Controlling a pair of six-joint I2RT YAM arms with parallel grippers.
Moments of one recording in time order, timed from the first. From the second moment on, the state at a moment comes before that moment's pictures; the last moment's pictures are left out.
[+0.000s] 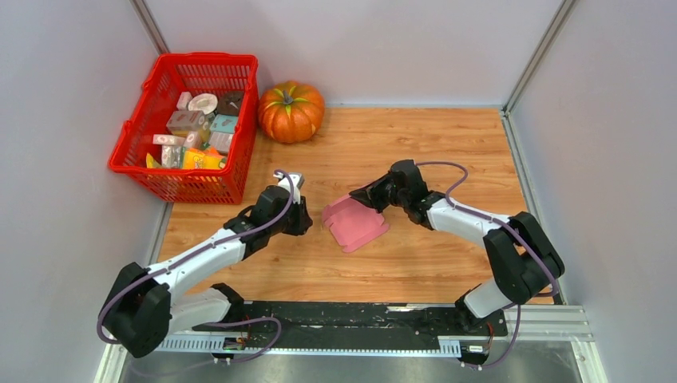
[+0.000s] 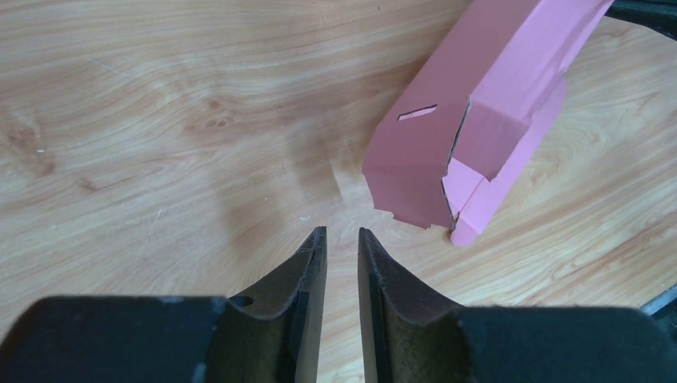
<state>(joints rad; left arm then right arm) -0.62 1.10 0.57 -0.14 0.01 -0.41 0.56 1.52 0.82 0.10 -0.25 1.58</state>
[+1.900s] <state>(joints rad) -0.67 1.06 0.43 0.03 -0.08 -0.33 0.55 1.67 0.77 0.38 -0.32 1.49</state>
